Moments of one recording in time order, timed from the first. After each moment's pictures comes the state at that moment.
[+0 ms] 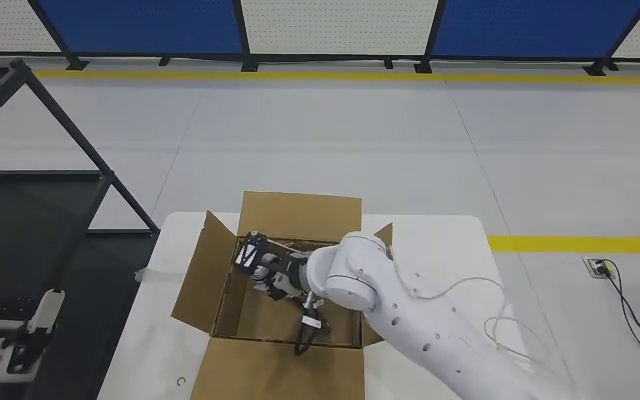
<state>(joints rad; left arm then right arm) 1.77 -1.19 -2.16 -2.14 0.36 -0.25 -0.06 -0.28 -1.50 0.58 -1.17 -0.81 -0.41 0.84</state>
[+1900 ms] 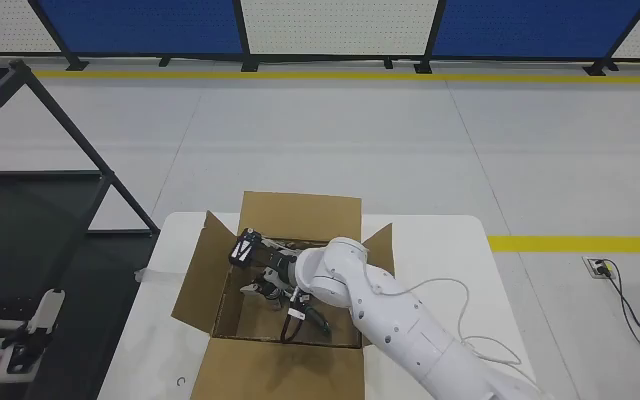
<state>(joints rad) 1.77 -1.19 -2.16 -2.14 0.36 -0.25 -0.06 -0.31 -1.60 0.66 -0.99 -1.02 -0.45 0.59</state>
